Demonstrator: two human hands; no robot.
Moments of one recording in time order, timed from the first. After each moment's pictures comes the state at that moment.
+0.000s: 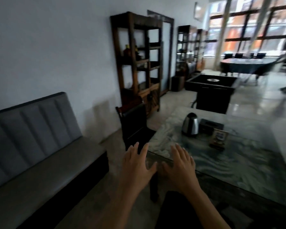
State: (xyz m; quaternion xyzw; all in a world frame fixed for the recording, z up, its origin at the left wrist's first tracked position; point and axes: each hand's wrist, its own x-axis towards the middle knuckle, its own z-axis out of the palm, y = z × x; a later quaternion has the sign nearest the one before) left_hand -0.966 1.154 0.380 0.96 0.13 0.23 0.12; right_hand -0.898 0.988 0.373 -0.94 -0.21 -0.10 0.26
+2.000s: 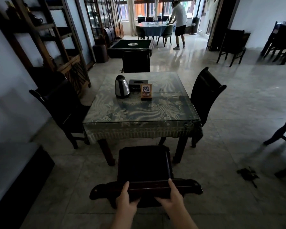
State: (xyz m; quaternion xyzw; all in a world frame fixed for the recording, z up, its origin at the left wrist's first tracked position) left_hand -1.115 1.014 0.205 0.39 0.46 -0.08 0.79; right_hand -1.120 0.855 0.196 -0.20 0.51 0.05 0.83
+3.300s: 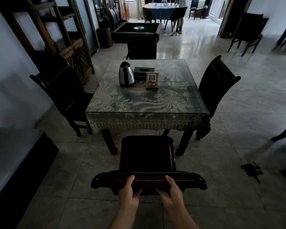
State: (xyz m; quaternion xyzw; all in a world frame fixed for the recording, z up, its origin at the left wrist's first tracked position) left_hand -1.085 1.018 0.144 0.32 0.46 -0.08 0.82; right_hand -1.103 0.870 0.162 -0.23 0.48 0.02 0.84
